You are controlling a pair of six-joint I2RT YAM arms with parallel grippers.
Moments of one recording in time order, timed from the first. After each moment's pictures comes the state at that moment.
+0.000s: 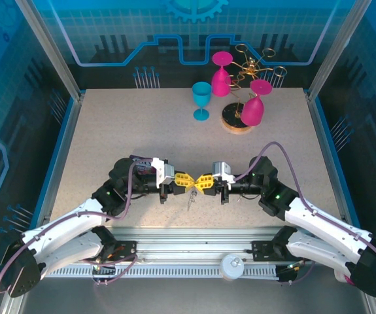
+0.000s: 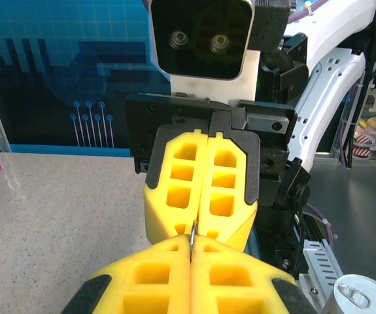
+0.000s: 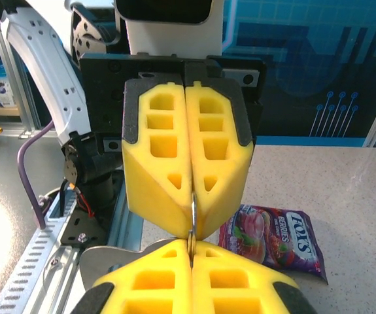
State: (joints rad) left arm -0.70 0.91 0.53 0.35 0.74 0.02; right arm 0.75 0.90 0.58 0.17 -0.71 -0.18
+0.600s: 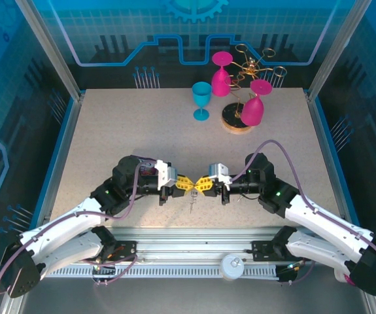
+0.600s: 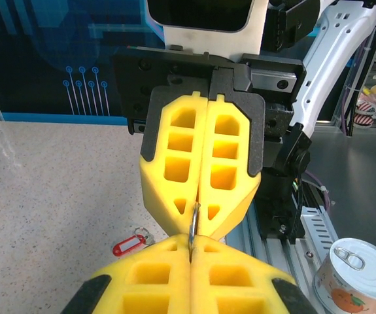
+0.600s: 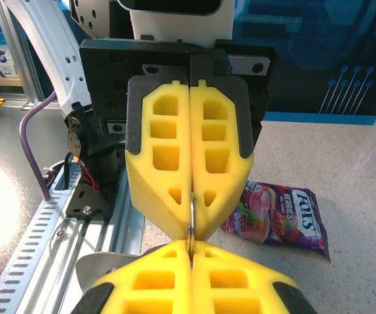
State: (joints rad) left arm -0.70 0.91 0.57 0.17 0.74 0.12; right arm 0.75 0.91 0.63 0.00 -0.71 -0.27
